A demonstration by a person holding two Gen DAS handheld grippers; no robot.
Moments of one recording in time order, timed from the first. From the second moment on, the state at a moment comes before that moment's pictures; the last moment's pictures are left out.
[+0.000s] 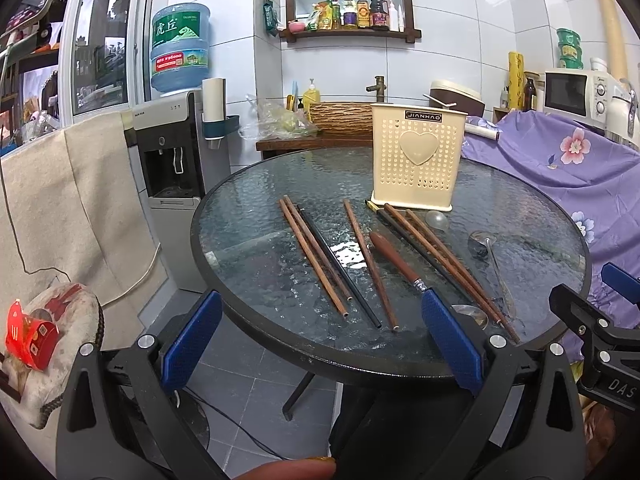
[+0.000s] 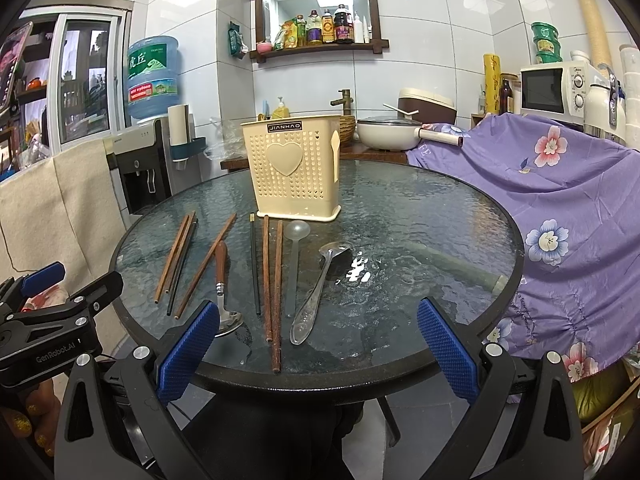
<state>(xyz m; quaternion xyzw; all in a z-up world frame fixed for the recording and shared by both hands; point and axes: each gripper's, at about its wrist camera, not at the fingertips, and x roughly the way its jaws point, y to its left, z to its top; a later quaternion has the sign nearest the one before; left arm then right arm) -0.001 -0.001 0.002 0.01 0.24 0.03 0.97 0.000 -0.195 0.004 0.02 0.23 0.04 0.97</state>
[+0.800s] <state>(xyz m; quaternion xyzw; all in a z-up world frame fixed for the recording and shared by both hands) 0.004 -0.003 0.000 0.02 0.24 0.03 0.97 0.001 -0.194 0.004 0.02 0.23 0.04 0.97</state>
